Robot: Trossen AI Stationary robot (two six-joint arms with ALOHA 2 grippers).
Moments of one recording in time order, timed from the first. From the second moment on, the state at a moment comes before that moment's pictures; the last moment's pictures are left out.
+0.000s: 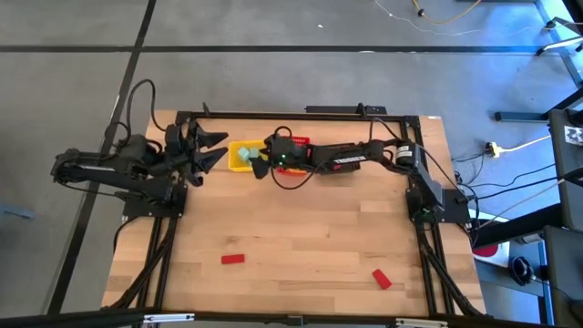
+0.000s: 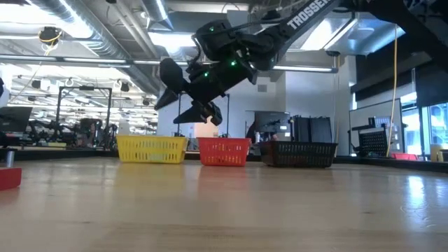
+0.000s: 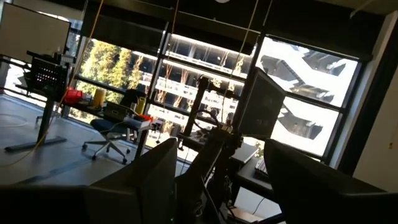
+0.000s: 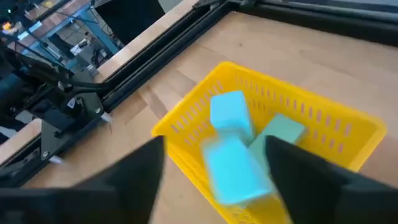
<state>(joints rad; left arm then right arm) -0.06 0.57 0.62 0.33 -0.33 -0.23 -0.18 2.20 1.53 0.21 0.17 0.58</state>
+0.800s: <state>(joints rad) -0.06 0.58 0.62 0.20 -0.33 -0.23 0.03 1.45 1.05 -0.26 0.14 0.47</state>
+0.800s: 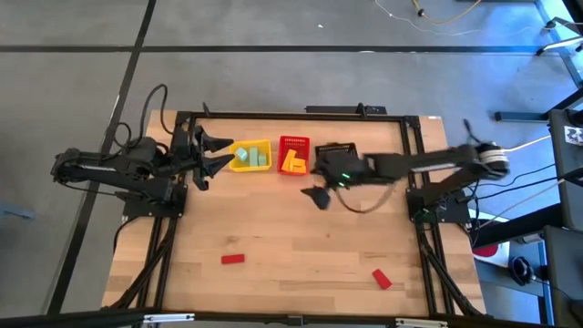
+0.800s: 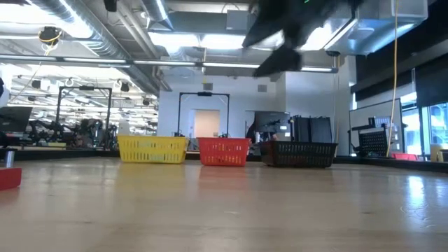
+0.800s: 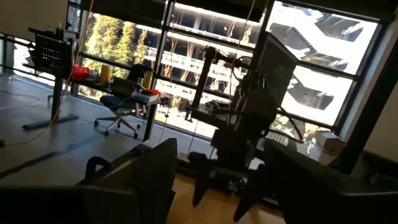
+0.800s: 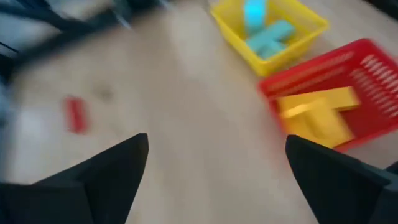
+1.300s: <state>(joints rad) -0.06 0.60 0.62 0.02 -0.32 -0.15 0.14 1.18 0.78 0.29 0.22 0.40</state>
